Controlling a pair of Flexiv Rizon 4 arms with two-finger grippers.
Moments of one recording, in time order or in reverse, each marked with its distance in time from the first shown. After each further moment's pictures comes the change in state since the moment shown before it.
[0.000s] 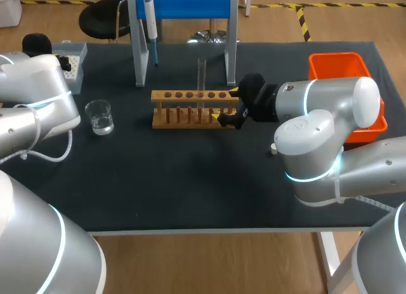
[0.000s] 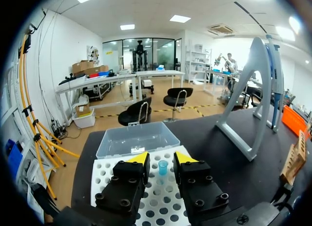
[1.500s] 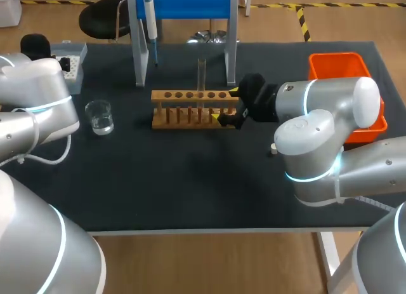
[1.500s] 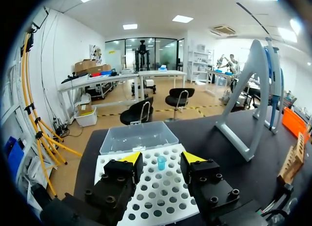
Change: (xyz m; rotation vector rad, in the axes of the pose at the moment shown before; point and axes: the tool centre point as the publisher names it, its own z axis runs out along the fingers) left arm 0.001 -0.001 -0.011 0.000 -0.018 -0.014; right arm 0.000 0.000 0.000 0.000 0.000 0.000
